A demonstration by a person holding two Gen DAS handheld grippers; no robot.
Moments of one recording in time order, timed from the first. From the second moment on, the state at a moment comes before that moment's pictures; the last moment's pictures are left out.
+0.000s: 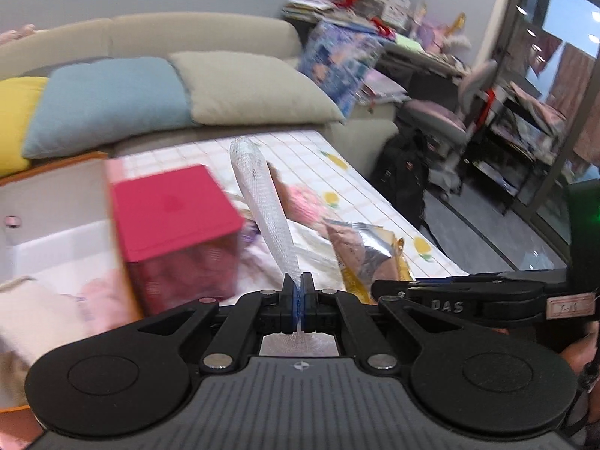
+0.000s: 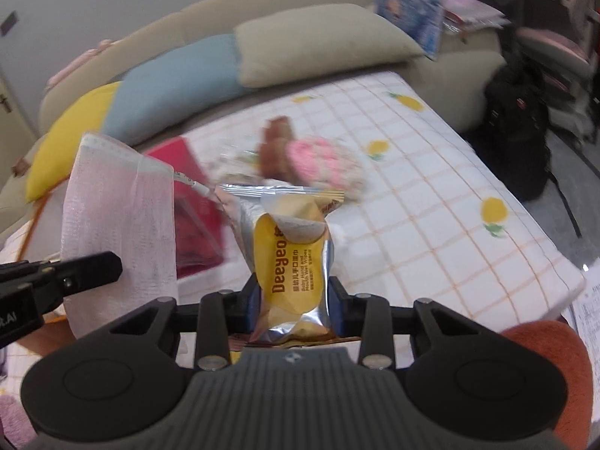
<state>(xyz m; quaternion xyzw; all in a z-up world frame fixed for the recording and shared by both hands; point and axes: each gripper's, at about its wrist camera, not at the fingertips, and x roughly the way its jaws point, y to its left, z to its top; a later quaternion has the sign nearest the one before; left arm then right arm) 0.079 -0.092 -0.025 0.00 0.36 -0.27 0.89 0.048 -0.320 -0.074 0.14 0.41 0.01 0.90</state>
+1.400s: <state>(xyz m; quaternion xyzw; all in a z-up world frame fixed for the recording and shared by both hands) 0.222 0.080 -0.084 -0.03 0.46 -0.10 0.88 0.242 -0.048 -0.054 -0.17 0.42 0.23 0.86</state>
